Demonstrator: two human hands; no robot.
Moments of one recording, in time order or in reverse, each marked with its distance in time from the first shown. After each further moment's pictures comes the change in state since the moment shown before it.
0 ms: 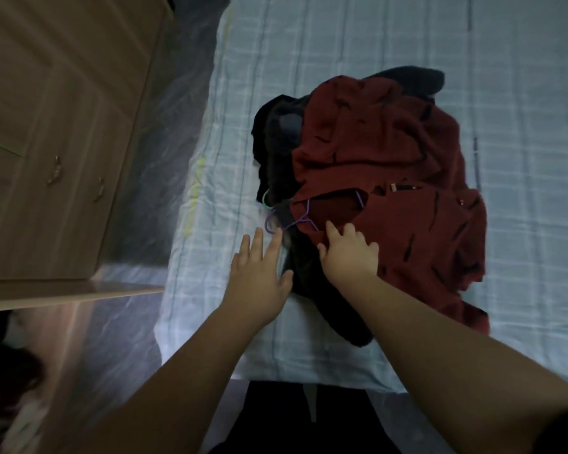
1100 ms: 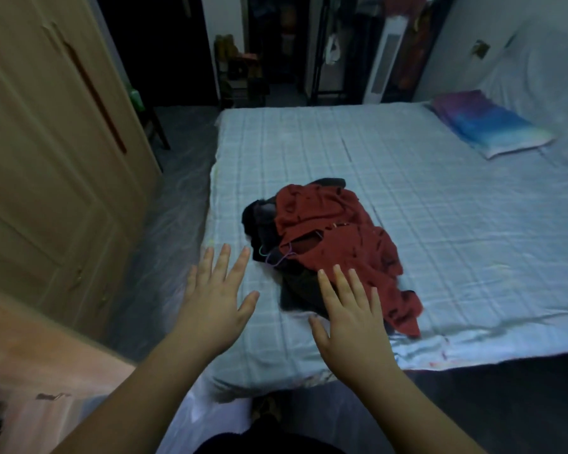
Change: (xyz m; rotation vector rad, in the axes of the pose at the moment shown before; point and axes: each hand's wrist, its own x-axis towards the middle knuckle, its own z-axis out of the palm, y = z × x) left_hand -0.269 -0.050 -0.164 0.251 0.341 0.317; right_hand -0.396 -0.087 -0.075 0.151 0.576 -0.031
